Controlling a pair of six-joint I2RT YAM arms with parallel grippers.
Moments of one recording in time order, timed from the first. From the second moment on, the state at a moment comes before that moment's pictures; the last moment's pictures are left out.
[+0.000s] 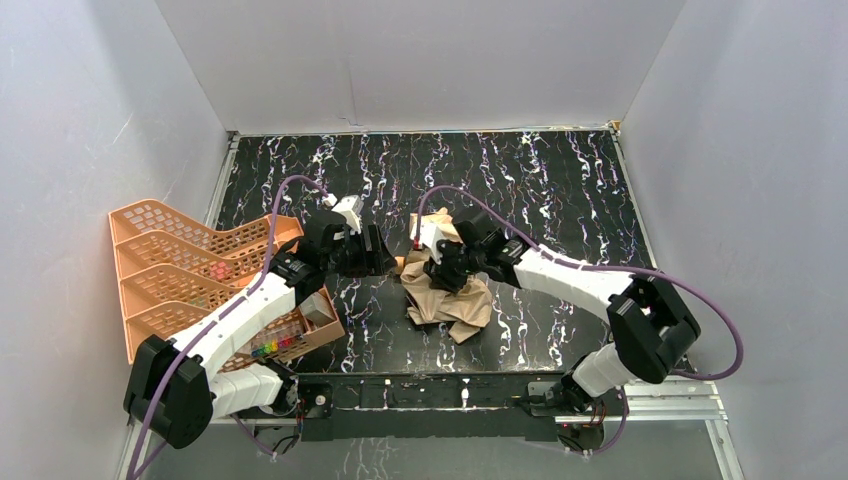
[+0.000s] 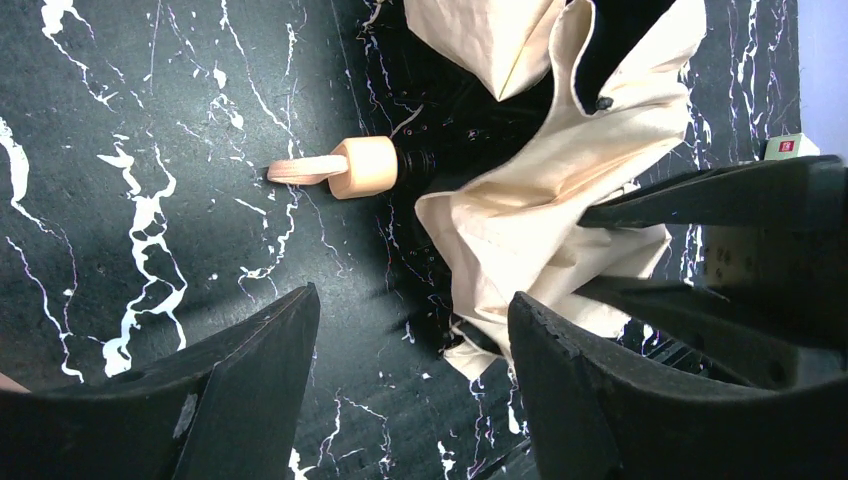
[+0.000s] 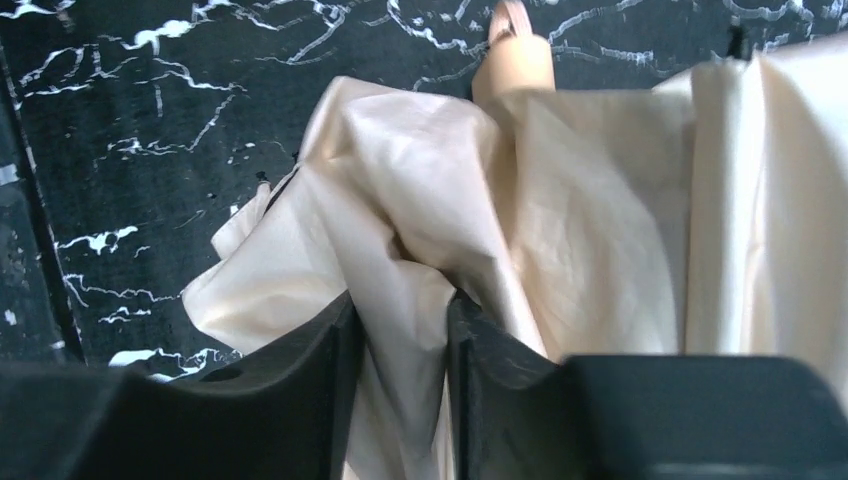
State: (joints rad) left arm -0.53 1.14 0.74 -0.28 0.16 -0.54; right arm 0.79 1.46 0.91 -0.23 -0.46 -0.42
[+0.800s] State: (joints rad) left arm -0.53 1.14 0.74 -0.27 0.27 -0.48; right arm 0.49 1.92 1.37 -0.31 -0.48 0.04
